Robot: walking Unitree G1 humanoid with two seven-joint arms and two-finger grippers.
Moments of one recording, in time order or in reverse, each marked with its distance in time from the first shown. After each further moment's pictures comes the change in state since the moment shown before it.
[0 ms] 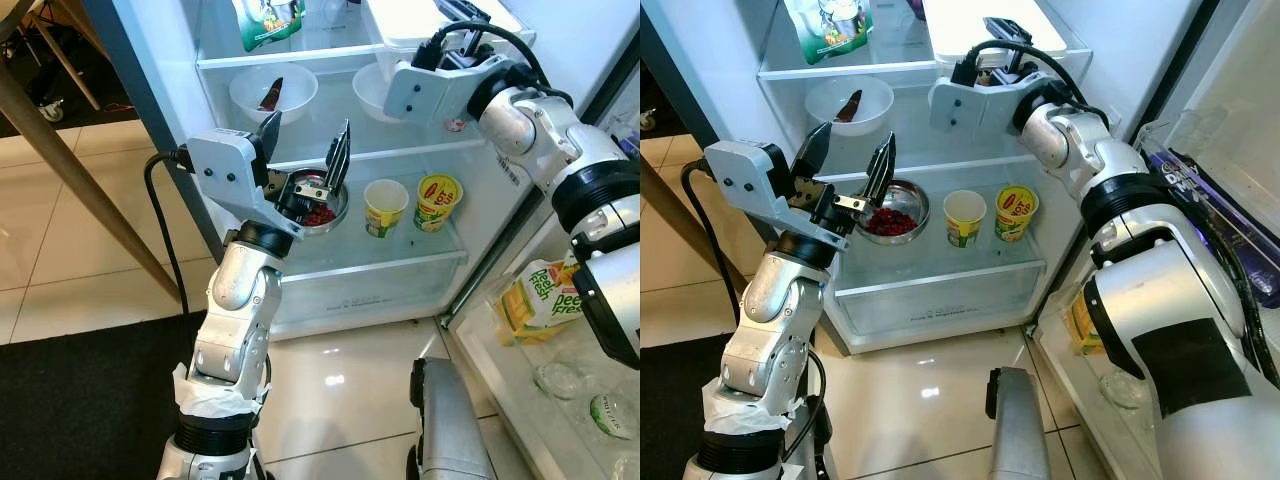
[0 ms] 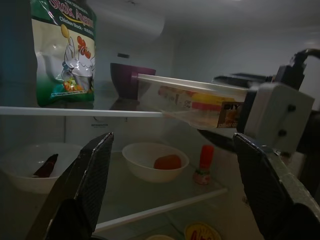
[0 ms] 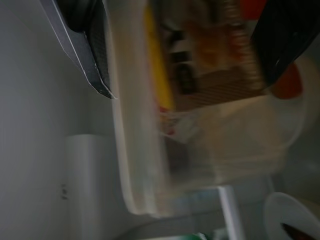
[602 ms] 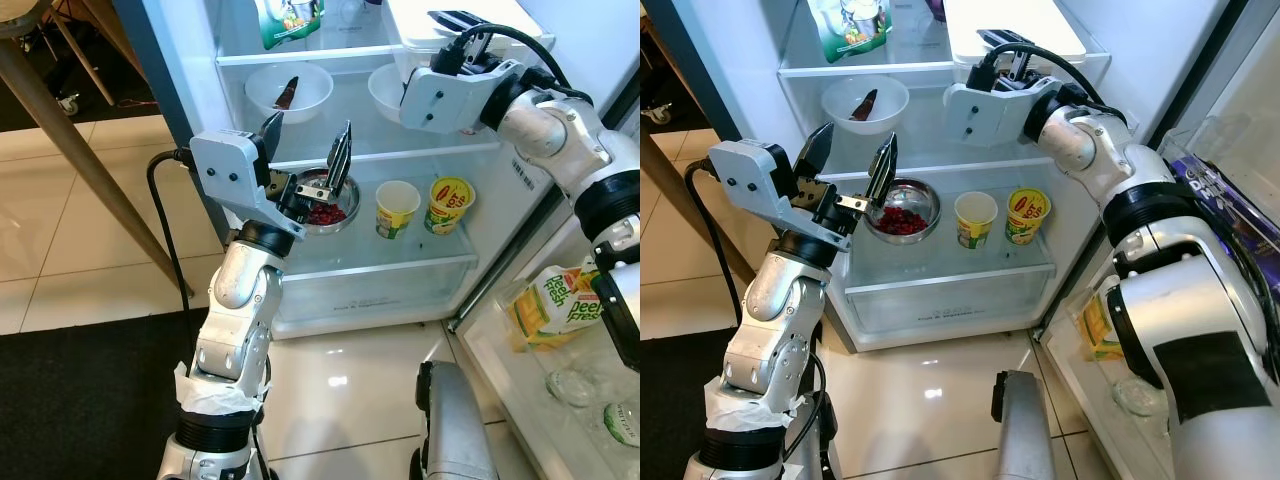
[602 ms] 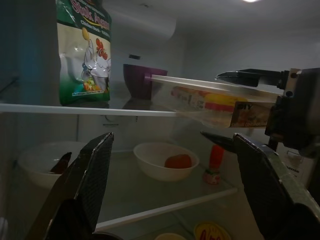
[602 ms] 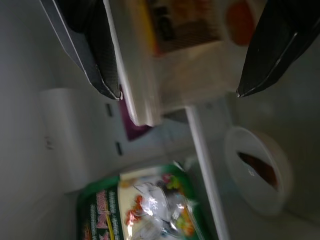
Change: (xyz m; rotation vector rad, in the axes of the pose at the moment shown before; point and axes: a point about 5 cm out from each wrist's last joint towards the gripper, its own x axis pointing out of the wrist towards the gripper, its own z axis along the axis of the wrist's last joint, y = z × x) left arm 0.001 0.001 -0.003 -0.001 0.005 -0.005; right arm -0.016 -0.008 0.003 0.174 -0.191 0.083
